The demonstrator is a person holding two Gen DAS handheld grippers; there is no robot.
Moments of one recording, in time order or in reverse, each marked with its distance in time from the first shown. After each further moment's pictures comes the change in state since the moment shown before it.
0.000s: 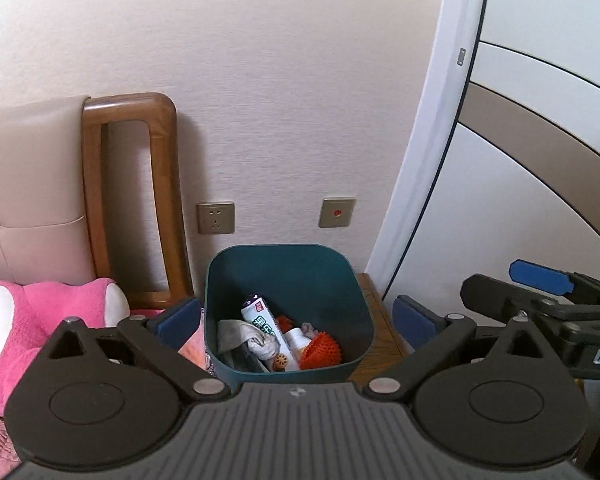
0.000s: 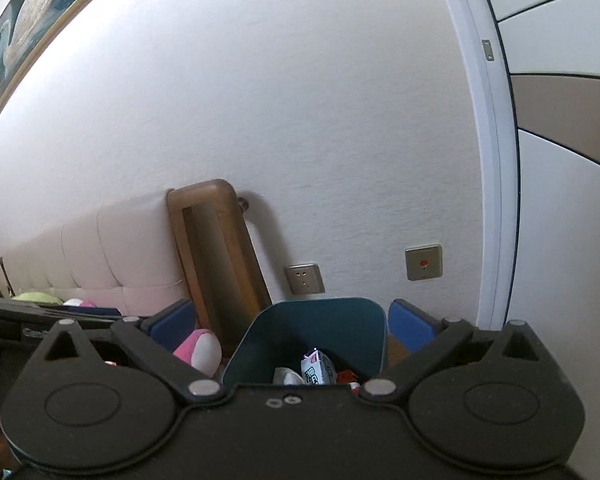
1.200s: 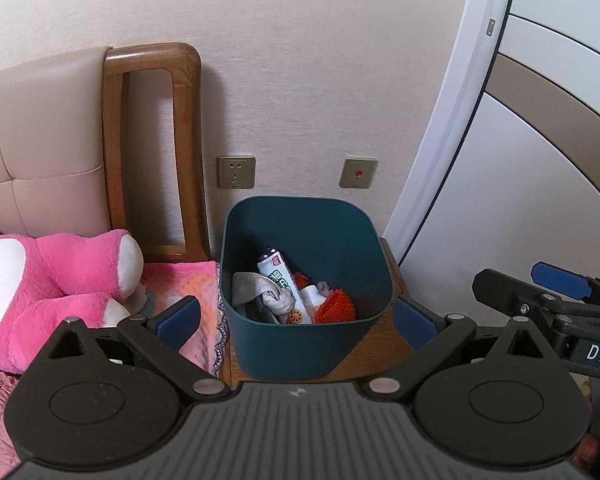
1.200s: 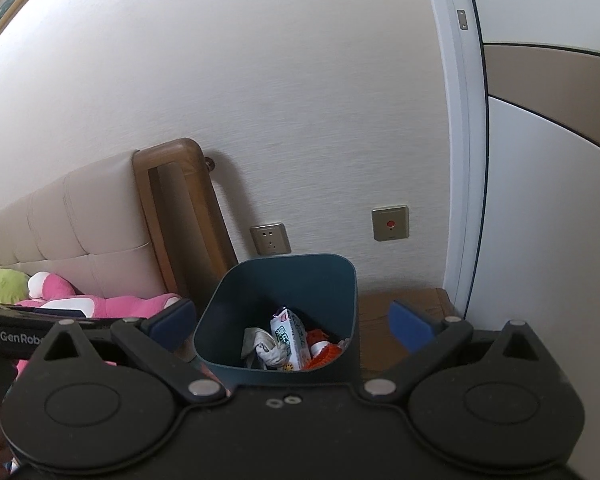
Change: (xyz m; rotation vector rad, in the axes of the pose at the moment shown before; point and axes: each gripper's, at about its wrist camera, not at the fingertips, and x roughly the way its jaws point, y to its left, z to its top) left arm 0.010 0.011 -0.021 -0.053 0.109 0.045; right arm 0.002 0.007 -0.016 0.011 0.103 -0.116
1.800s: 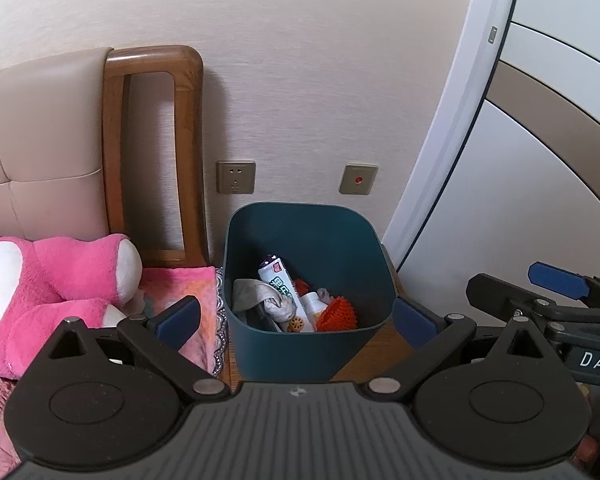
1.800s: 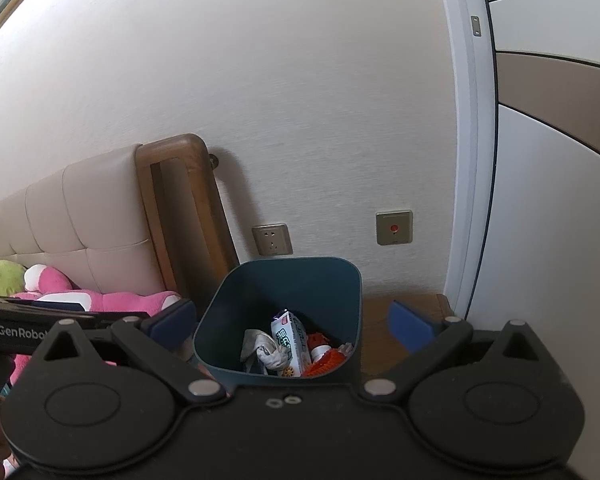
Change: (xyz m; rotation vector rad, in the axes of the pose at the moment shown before) left arm 0.002 0.008 0.003 -0.005 -0.015 -0.018; right arm 0.005 0.012 0.003 -0.035 0.002 -0.009
